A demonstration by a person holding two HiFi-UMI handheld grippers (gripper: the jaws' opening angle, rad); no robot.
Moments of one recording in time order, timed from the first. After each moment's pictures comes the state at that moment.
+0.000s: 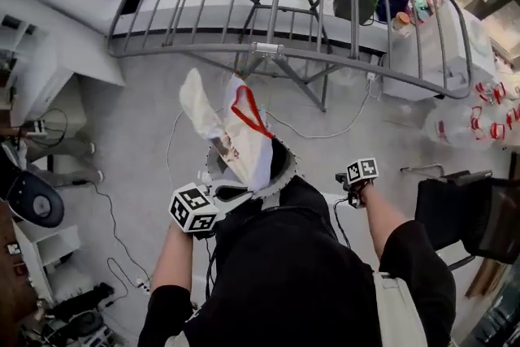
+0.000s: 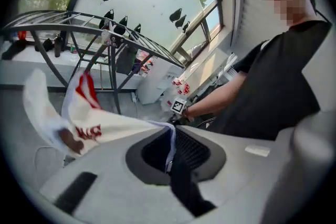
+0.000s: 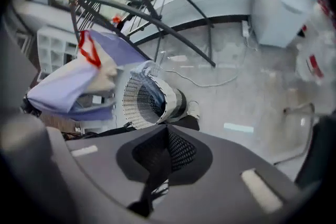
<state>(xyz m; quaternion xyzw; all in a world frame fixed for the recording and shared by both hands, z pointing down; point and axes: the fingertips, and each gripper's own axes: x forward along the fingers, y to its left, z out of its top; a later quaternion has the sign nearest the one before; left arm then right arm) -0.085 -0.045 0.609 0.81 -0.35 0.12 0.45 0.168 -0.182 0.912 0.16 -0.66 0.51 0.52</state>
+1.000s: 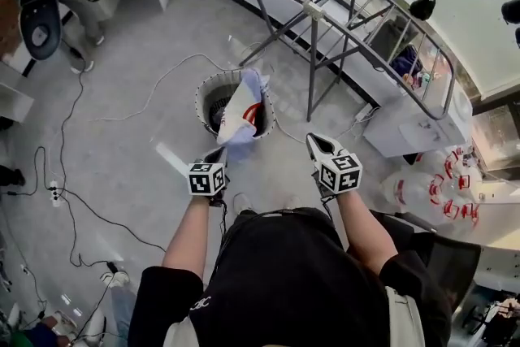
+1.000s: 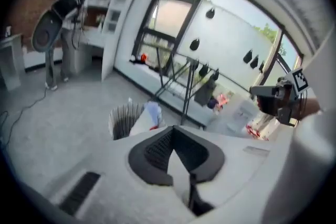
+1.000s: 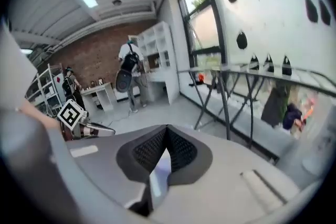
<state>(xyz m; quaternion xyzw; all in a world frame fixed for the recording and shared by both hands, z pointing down) 0.064 0.139 0.748 0.43 -0.81 -0.05 0.39 0.157 -0.082 0.629 -0.02 -0.96 0.08 0.28</state>
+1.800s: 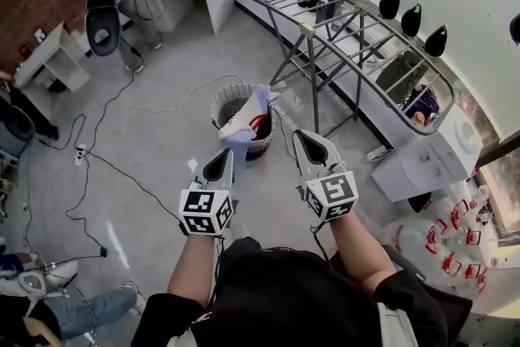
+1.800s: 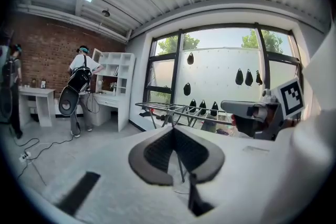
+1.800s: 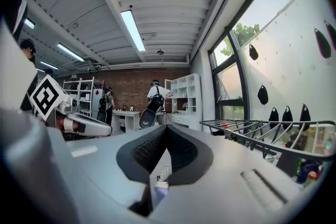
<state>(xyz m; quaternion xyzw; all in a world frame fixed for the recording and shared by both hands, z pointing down) 0.325 0.054 0.478 0.32 -0.94 -0.04 0.13 0.337 -0.096 0.435 -0.18 -0.98 -0.02 0.03</state>
